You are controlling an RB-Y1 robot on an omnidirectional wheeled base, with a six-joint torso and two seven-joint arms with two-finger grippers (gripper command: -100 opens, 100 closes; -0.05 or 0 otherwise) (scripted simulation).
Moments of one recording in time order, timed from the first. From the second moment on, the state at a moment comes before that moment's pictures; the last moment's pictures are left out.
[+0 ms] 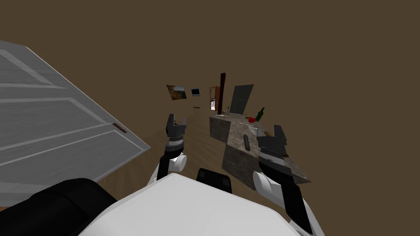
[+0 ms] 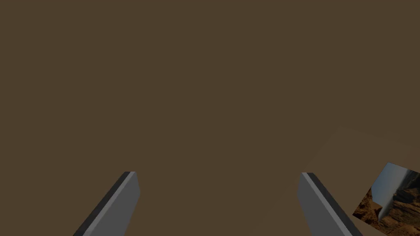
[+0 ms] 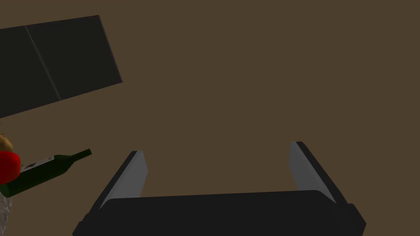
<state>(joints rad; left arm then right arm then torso) 0.50 -0.02 -0.06 -2.39 -0.03 -0.57 -0.05 0.46 0.04 -0.04 -2.31 0.00 -0.35 -0.05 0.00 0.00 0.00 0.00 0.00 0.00</state>
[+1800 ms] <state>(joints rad) 0.50 -0.02 -0.06 -2.39 -0.03 -0.57 -0.05 0.54 -0.36 0.04 -2.13 -0.32 -0.02 0.32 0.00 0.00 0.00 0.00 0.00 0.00</state>
